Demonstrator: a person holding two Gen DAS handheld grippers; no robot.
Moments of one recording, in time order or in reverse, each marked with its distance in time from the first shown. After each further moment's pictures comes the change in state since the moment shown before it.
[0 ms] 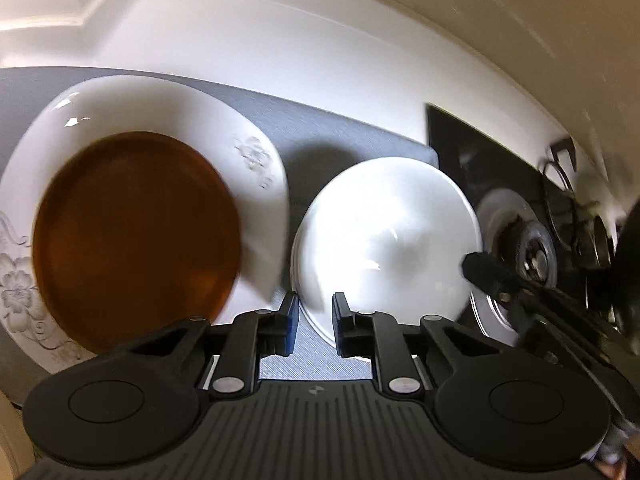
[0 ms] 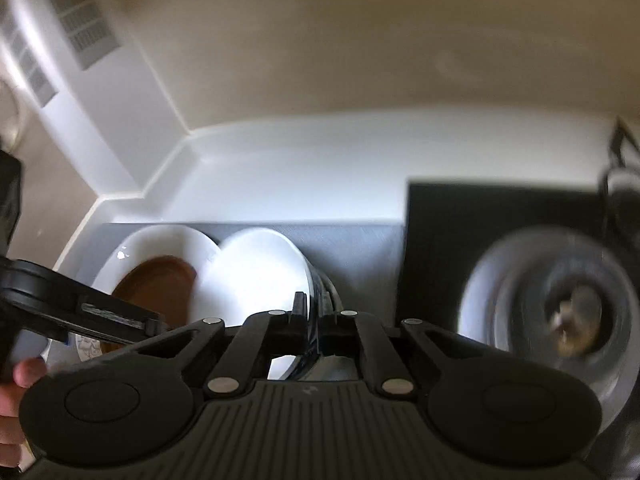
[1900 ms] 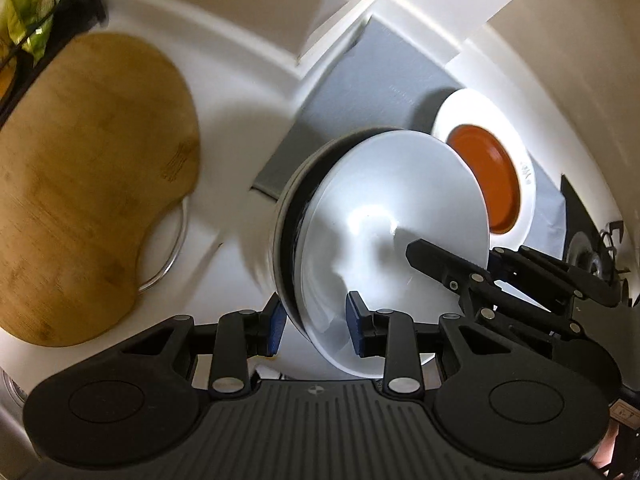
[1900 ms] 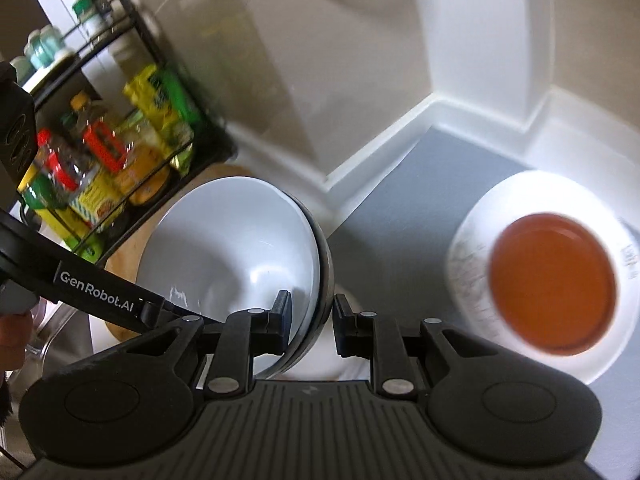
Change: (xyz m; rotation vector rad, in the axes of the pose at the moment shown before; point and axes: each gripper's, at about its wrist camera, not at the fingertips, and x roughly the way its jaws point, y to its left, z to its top) left arm -0.186 0.273 -0.171 -0.365 -0.048 0.120; right arm 0.017 0.328 -0.090 -0.453 0.249 0.405
